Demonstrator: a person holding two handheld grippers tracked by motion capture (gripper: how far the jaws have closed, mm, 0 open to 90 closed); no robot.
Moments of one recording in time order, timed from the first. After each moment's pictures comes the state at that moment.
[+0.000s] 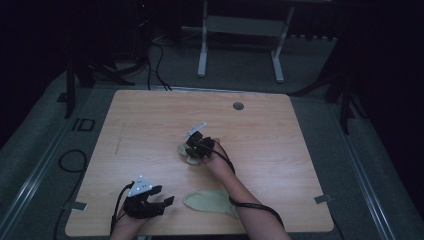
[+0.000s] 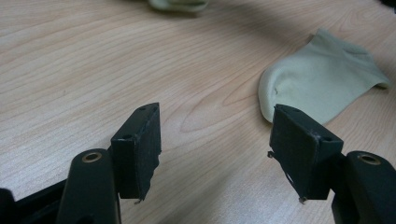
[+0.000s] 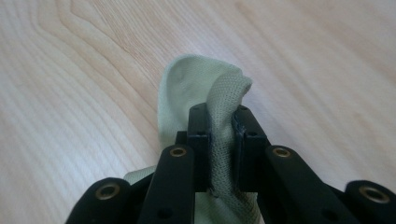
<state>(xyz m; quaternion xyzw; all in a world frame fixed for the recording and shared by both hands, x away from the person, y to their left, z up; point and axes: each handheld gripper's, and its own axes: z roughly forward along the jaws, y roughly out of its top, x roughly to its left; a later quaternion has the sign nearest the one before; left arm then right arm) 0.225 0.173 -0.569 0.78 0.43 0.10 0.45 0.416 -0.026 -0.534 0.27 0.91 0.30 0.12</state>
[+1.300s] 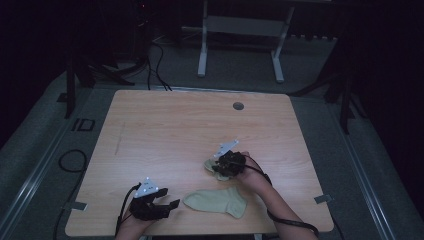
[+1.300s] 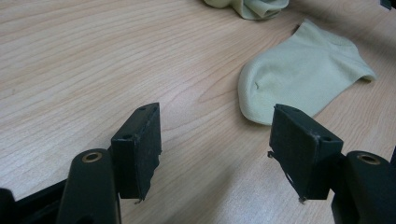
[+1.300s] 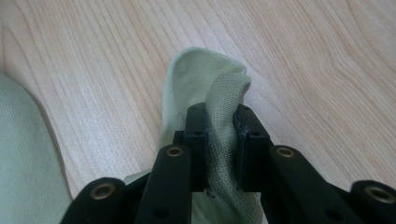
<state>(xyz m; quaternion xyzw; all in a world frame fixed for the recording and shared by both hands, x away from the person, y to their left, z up) 0.225 0.157 -0.573 0.78 0.42 0.08 0.45 0.378 -0.127 -0.548 0.18 0.93 0.29 0.10</state>
